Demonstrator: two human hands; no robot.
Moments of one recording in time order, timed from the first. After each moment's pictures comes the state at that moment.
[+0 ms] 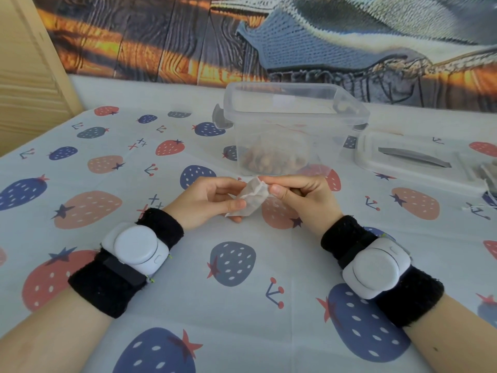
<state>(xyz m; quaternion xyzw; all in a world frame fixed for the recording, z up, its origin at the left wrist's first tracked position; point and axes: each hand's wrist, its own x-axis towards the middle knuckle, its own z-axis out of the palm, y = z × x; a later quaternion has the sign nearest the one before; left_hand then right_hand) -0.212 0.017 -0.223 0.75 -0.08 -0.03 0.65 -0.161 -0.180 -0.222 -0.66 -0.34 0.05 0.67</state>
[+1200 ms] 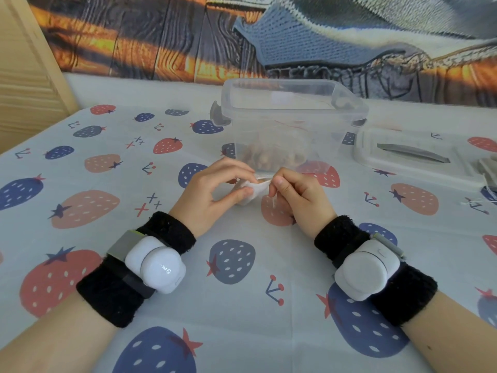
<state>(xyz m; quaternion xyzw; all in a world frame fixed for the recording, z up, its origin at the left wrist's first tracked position) -0.214 0.008 -0.224 0.86 -0.22 0.26 0.39 -0.164 -0.175 -0.225 -0.73 -0.31 0.04 0.61</state>
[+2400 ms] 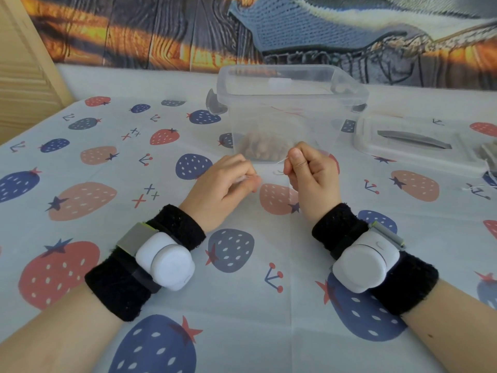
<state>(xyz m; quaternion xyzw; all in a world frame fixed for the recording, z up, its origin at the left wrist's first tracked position) -0.212 -0.008 -0.230 0.90 -0.18 0.21 0.34 -0.161 -0.173 -0.226 -0.69 -0.27 -0.12 0.66</state>
